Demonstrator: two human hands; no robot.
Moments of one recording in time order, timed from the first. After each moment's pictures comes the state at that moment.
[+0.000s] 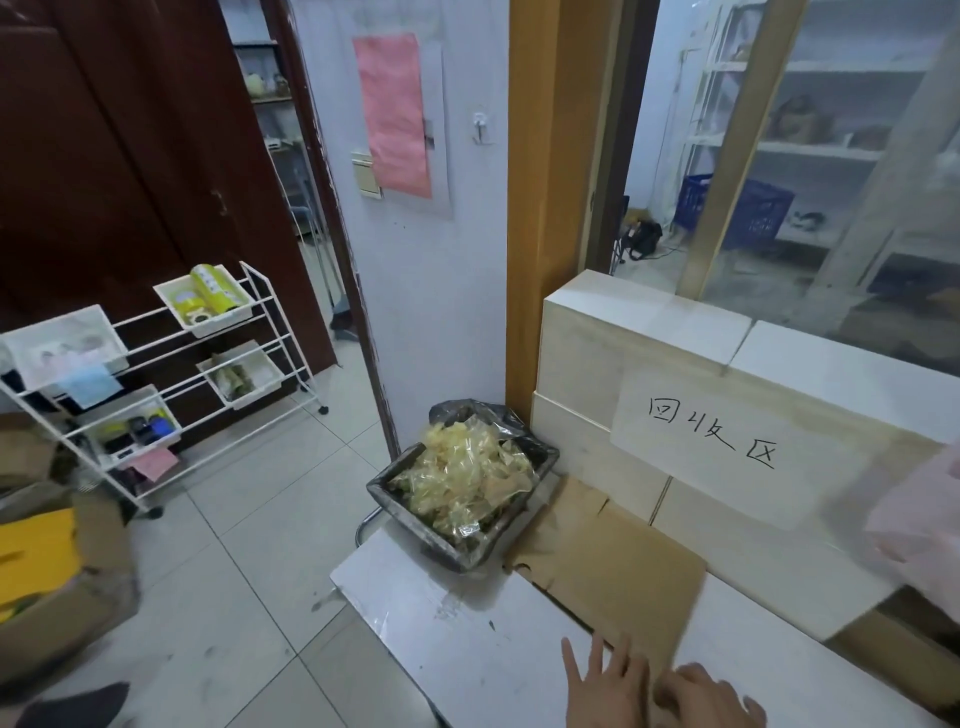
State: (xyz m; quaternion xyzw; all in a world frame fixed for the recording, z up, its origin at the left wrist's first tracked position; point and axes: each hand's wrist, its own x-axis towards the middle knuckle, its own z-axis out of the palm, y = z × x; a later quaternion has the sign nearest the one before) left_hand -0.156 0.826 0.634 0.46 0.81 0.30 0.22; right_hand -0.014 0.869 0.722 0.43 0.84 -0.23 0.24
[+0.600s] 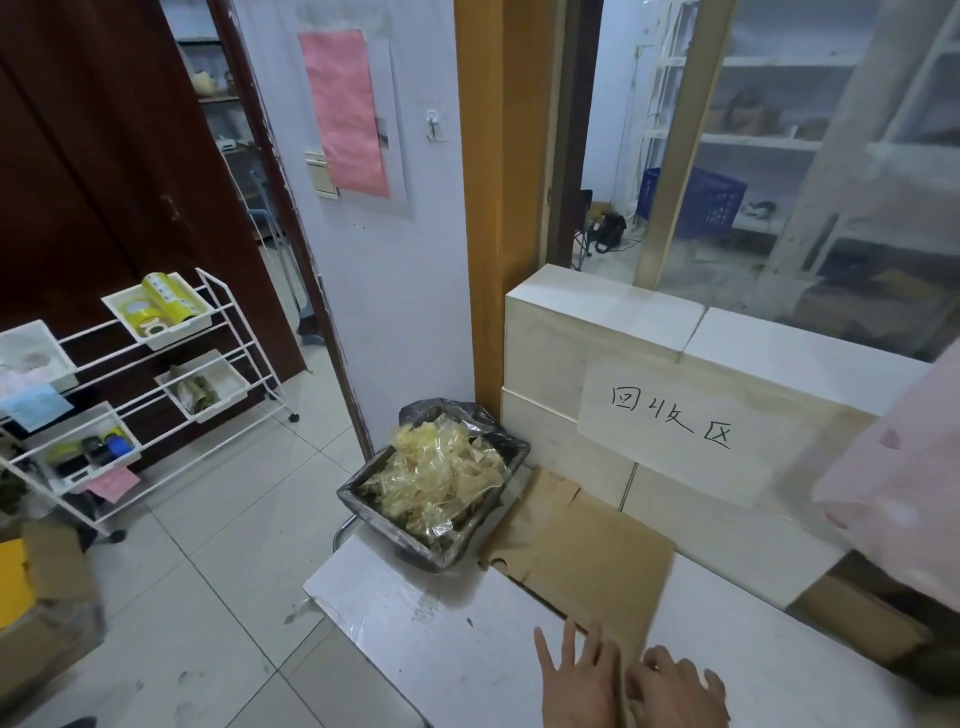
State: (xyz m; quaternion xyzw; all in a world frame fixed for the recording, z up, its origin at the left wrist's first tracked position) left_hand -0.135 0.822 0.653 0.50 0.83 0.25 0.04; right_hand -0.014 0.875 0.695 0.43 0.85 -0.16 0.25
